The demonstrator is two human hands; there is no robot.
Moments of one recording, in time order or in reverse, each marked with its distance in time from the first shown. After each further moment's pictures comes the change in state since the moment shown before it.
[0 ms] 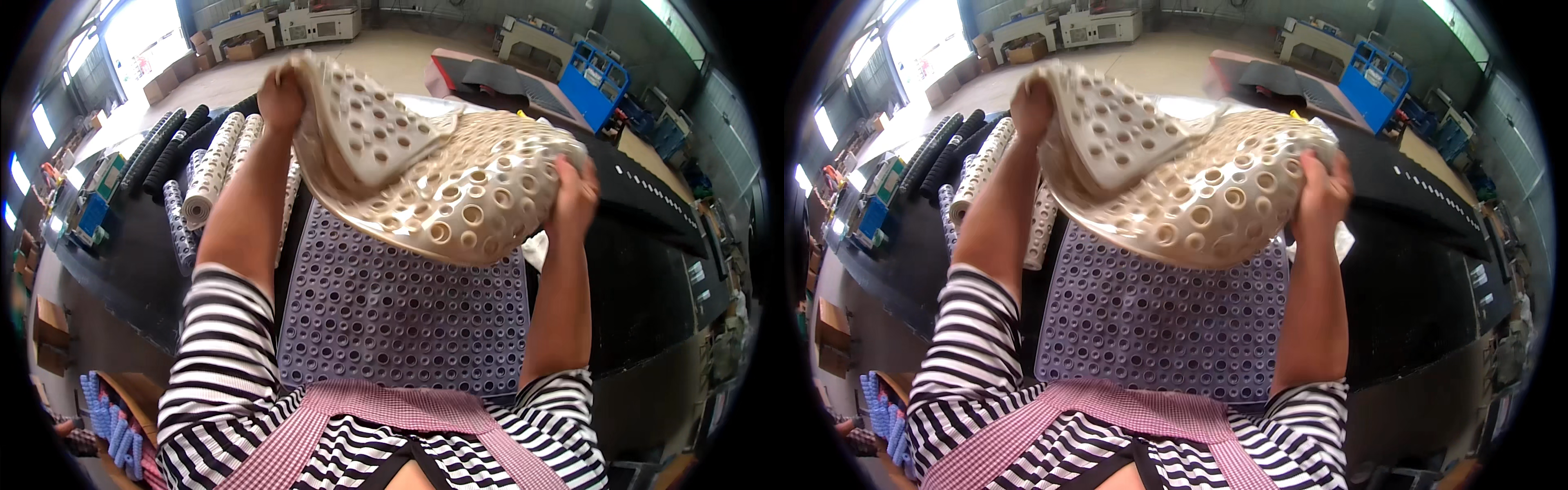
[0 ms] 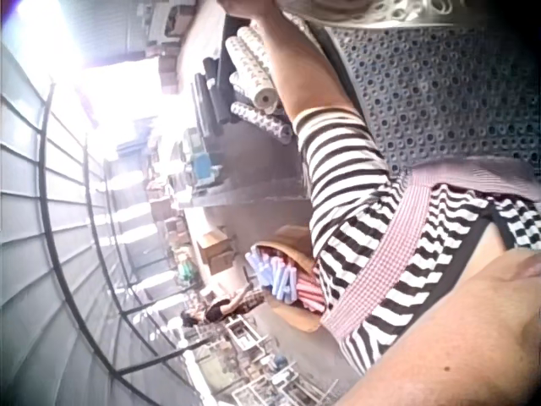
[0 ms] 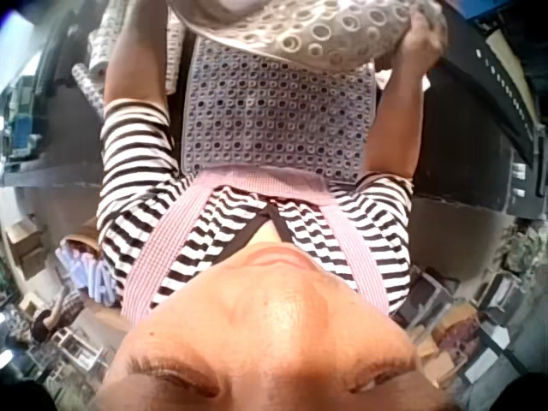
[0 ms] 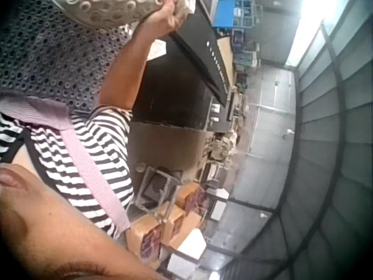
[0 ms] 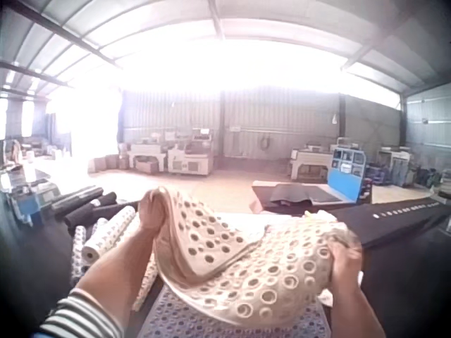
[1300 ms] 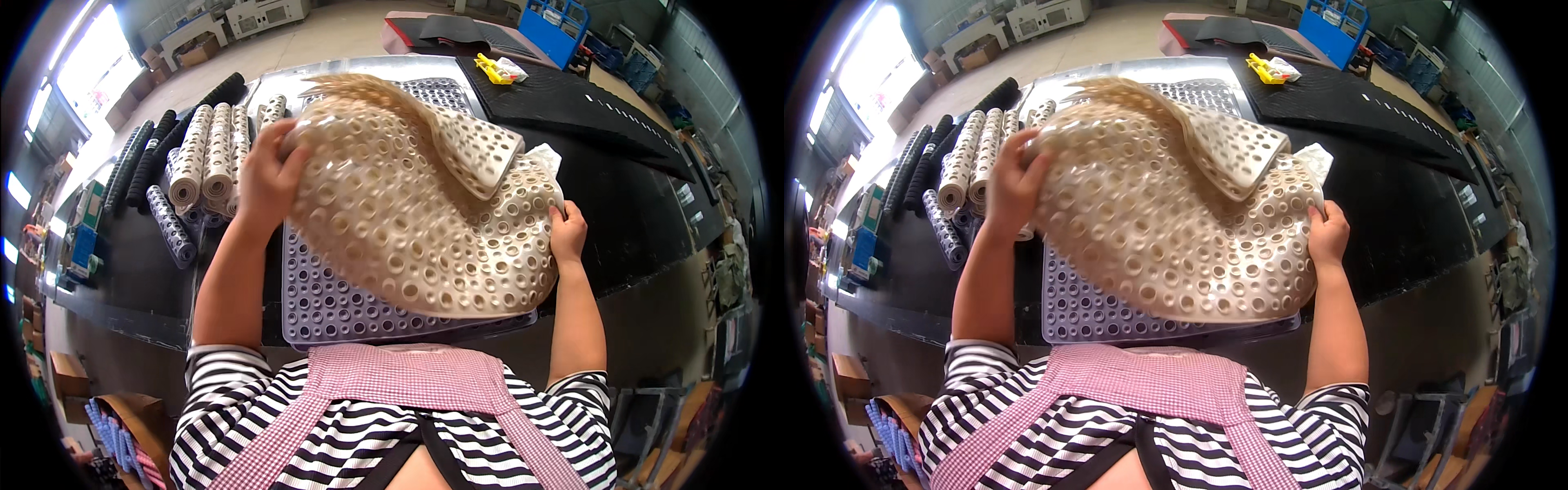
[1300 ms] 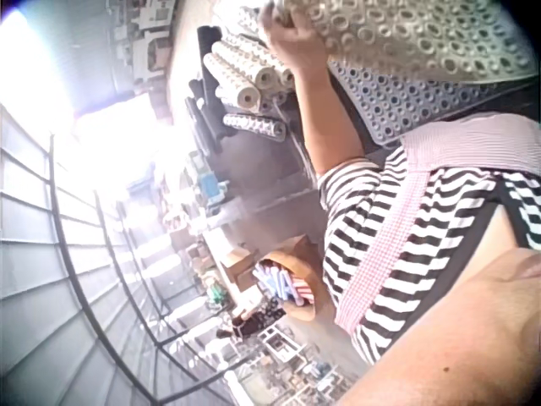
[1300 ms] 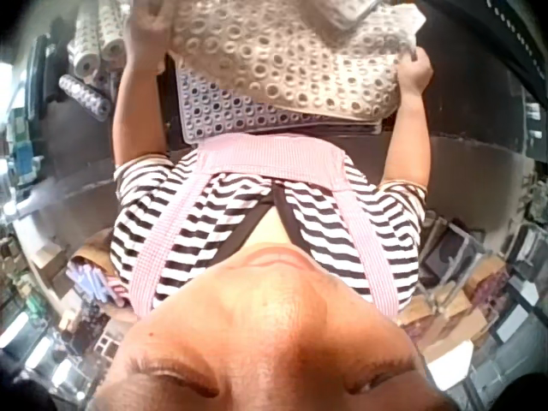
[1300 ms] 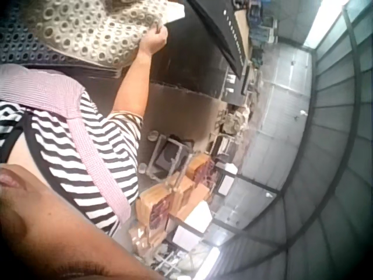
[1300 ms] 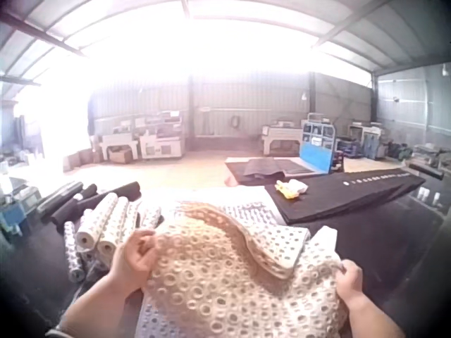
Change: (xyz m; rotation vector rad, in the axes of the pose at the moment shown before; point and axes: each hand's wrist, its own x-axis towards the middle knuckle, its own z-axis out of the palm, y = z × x) left_hand -0.161 0.078 -0.178 -0.223 -0.663 0.032; right_hand -0.156 0.033 -0.174 -1.048 0.059 -0.021
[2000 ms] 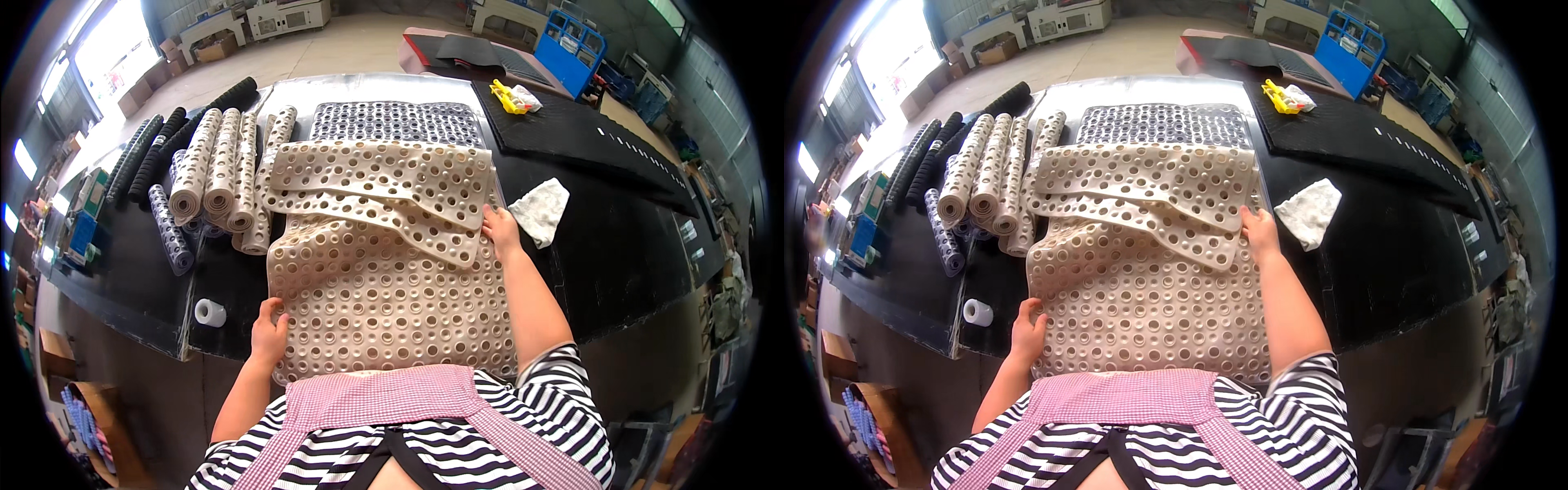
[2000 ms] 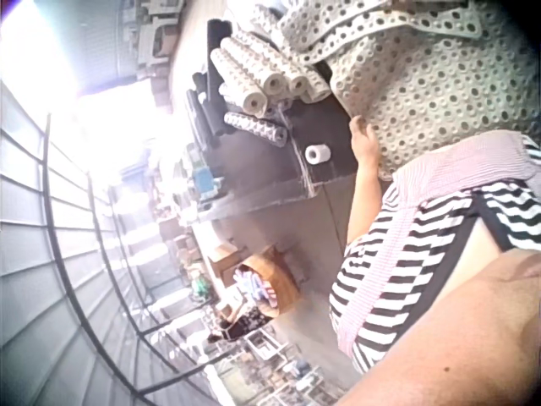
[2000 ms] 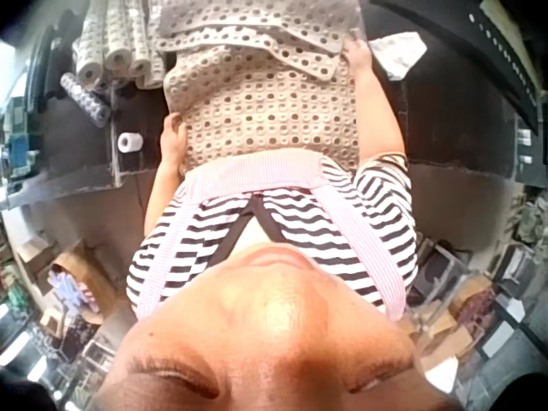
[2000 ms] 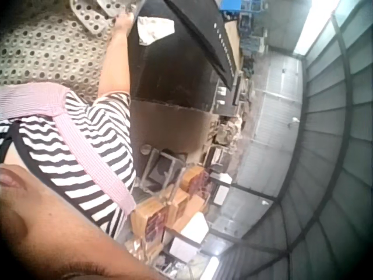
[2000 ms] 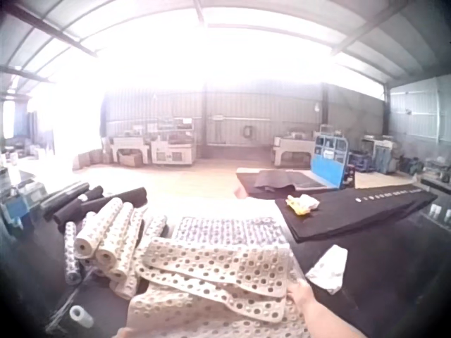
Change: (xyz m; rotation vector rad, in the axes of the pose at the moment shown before) left_hand -0.214 -0.128 0.003 0.247 -0.156 -0.508; right_hand 0.039 0.033 0.176 0.642 -0.472 0.552
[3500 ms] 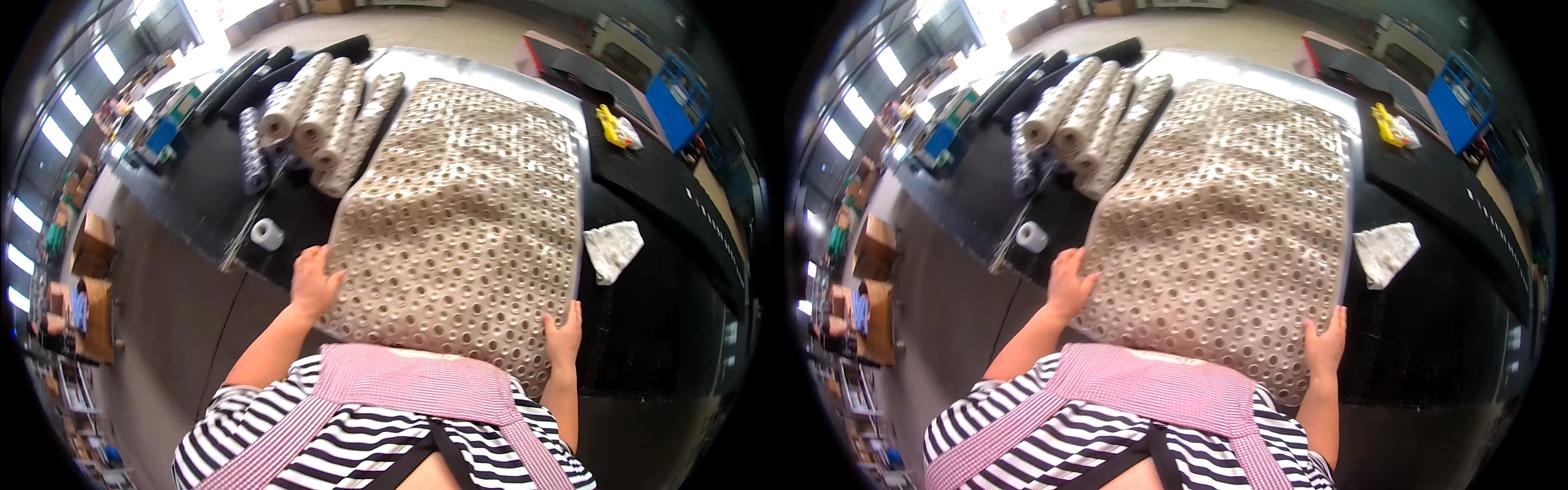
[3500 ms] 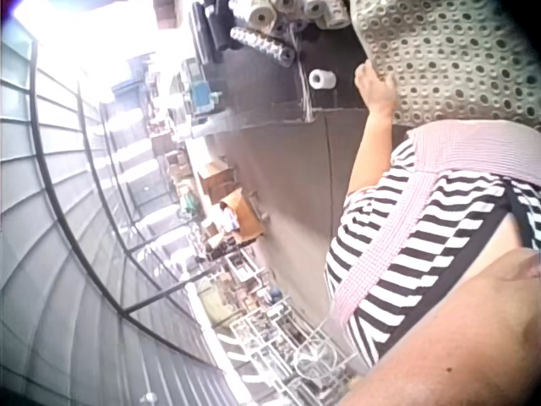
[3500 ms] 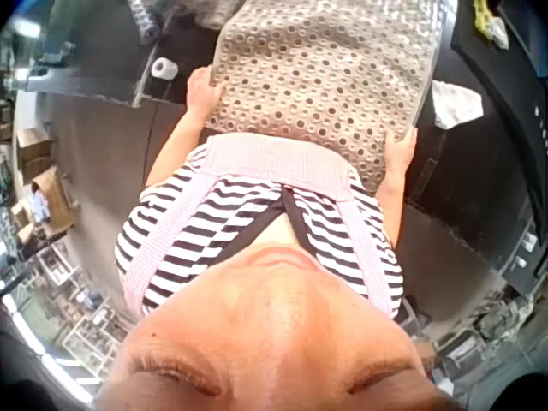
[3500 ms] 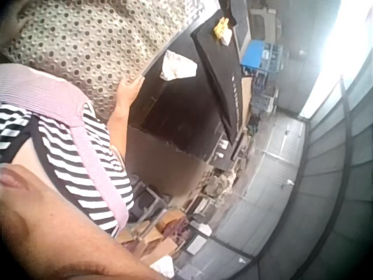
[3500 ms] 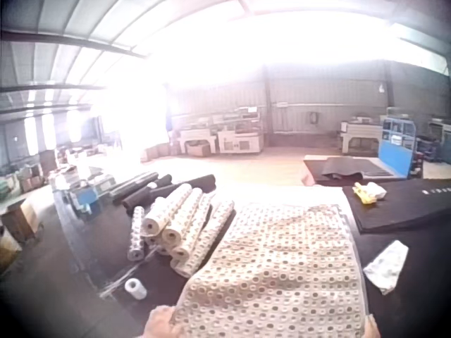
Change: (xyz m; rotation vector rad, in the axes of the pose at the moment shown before) left_hand -0.045 0.023 -0.008 0.434 0.224 0.031; right_hand -0.175 0.019 -0.067 -0.872 -0.016 -0.242
